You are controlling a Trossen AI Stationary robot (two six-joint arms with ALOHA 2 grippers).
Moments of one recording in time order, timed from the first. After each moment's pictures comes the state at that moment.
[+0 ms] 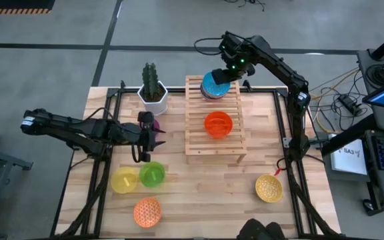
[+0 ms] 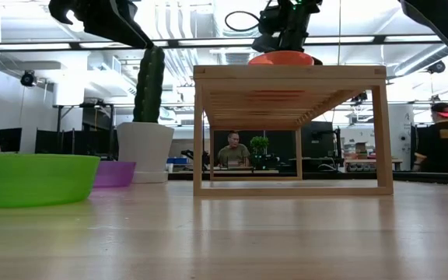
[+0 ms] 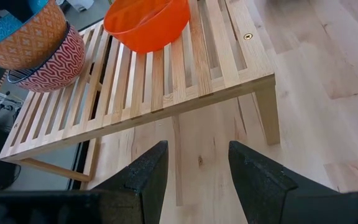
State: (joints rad) left arm -0.15 1.00 0.86 -0.46 -0.36 0.27; right arm -0.70 1.99 2.28 -1.53 -0.13 0.45
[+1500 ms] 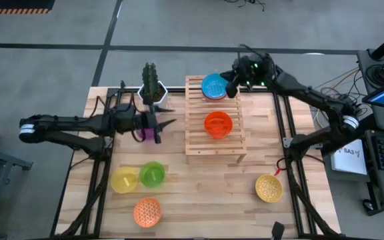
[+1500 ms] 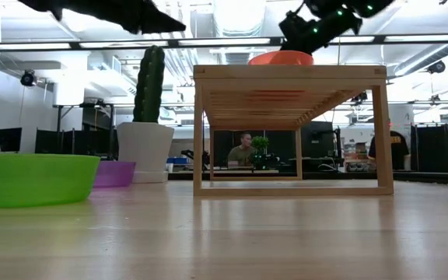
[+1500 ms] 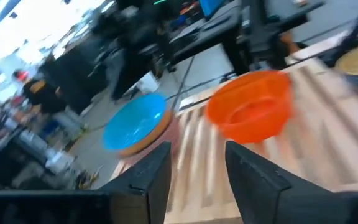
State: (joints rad) left arm 0.13 1.01 0.72 0.18 -0.17 0.51; right arm -0.71 1.34 1.17 -0.17 -0.22 -0.10
